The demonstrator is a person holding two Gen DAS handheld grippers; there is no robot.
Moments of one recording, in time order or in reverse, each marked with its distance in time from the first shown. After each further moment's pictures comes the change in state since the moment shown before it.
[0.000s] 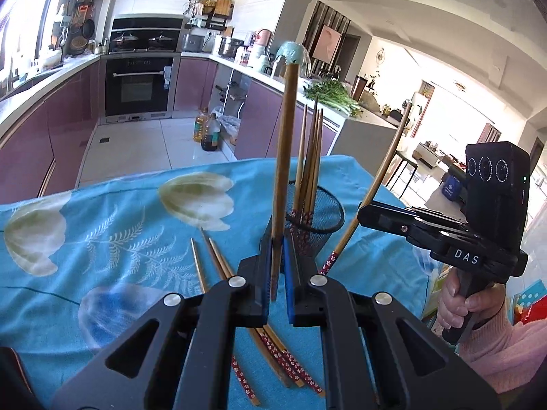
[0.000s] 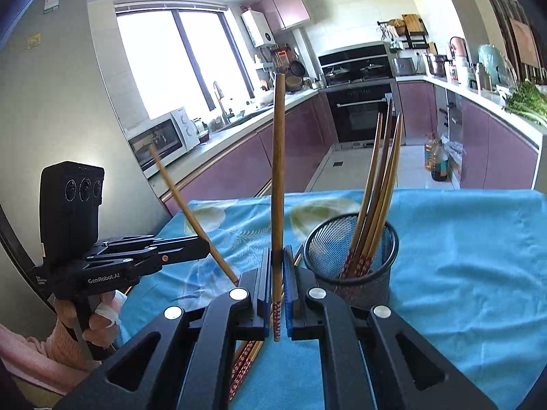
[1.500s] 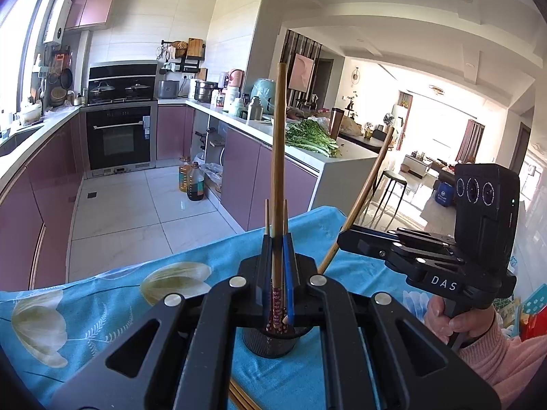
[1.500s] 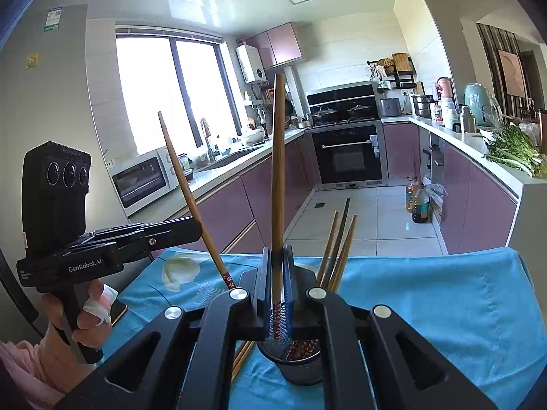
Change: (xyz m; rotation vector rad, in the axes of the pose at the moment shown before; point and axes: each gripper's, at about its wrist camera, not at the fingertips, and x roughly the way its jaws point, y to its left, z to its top) left arm 0.004 -0.050 0.086 0.130 -0.138 -0.037; right arm -0.011 -0.025 0.051 -0.034 -0.137 -0.078
